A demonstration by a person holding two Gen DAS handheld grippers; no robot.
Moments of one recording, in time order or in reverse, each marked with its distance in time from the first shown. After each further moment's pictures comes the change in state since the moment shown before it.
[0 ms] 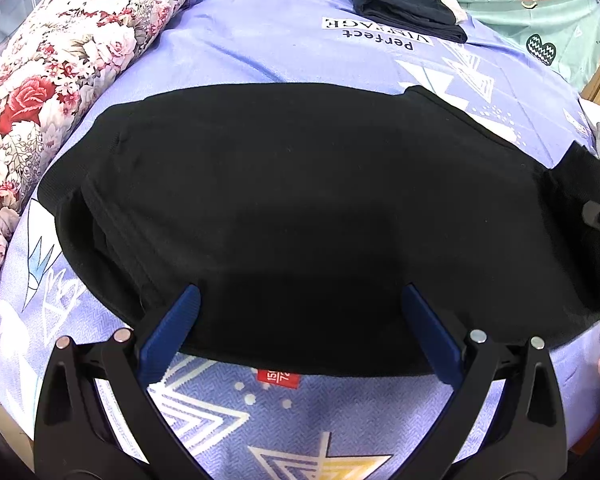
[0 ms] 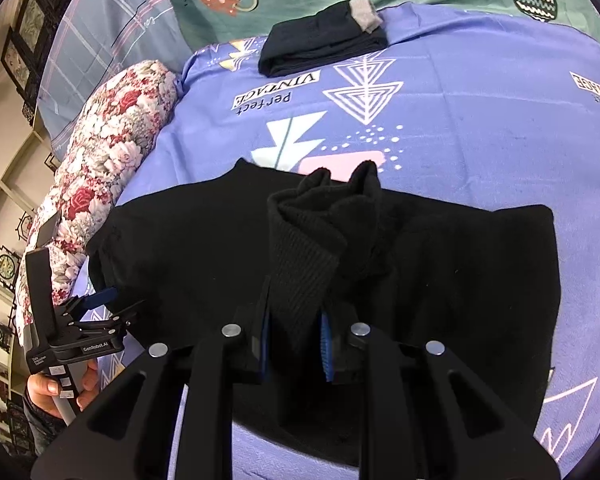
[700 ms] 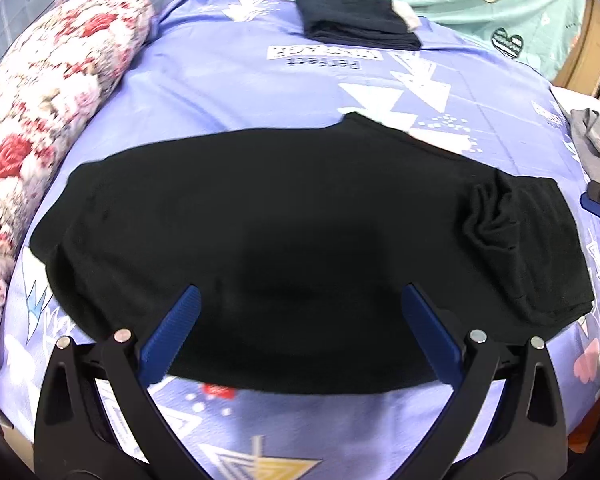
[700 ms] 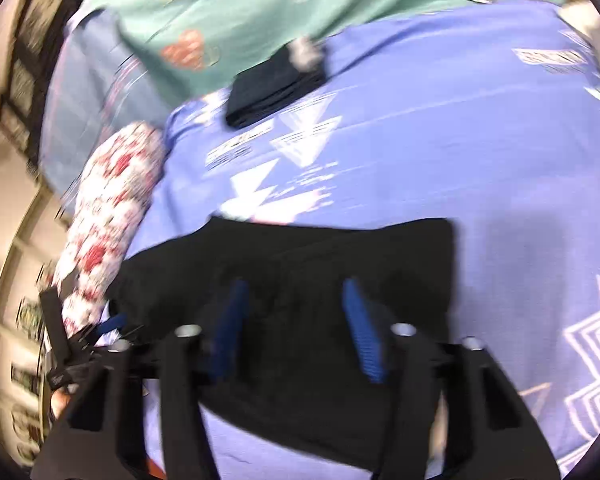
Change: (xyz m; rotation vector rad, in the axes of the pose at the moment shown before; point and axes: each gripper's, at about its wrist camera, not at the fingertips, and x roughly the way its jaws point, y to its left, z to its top) left arm -0.026 -0.053 0.019 0.098 -0.048 -0.054; right arm -0.067 -0.084 0.005 0.192 -0.122 0.054
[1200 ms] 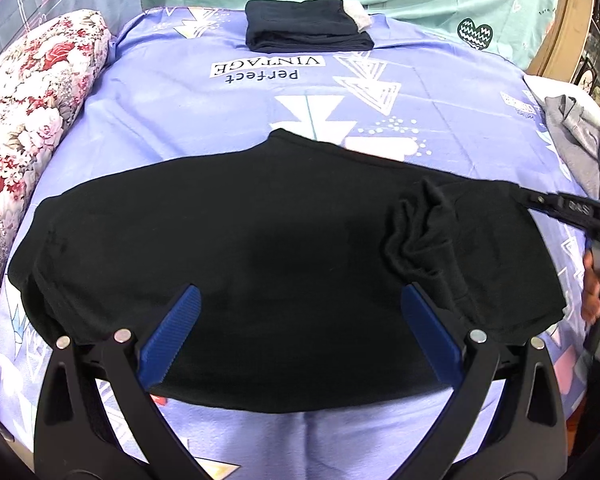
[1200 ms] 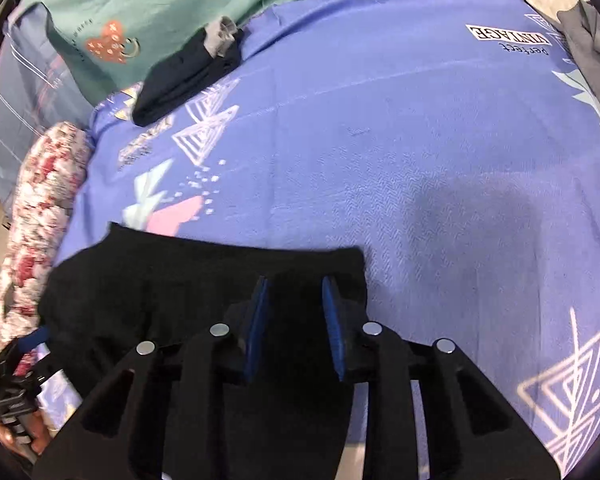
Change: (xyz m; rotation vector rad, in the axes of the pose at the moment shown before) left arm -0.005 -0.051 0.017 0.050 -0.002 -0.063; right arm 0.035 -0.054 0.016 0.019 0.039 -0.175
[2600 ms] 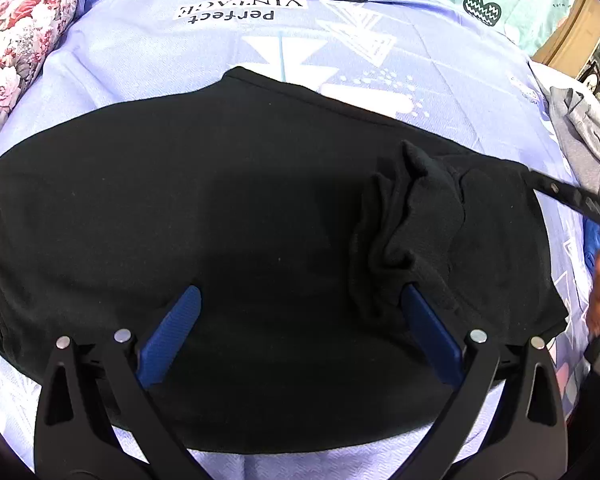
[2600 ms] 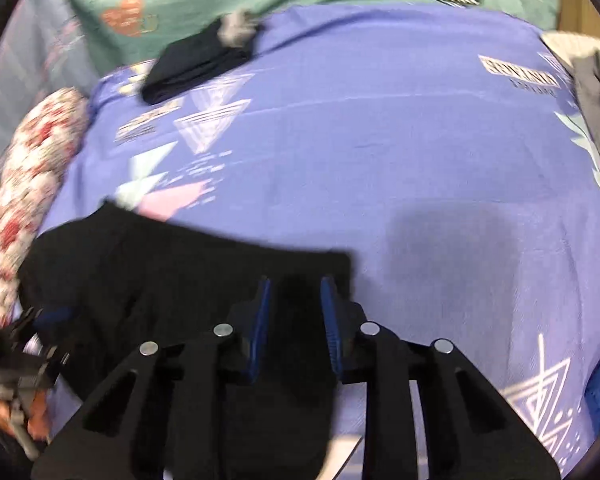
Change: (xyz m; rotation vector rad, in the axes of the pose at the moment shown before) left arm 0.060 -0.017 -0.005 -0.050 0.142 -0.071; right arm 0.010 0.004 0.010 -0.106 0.016 -0.115
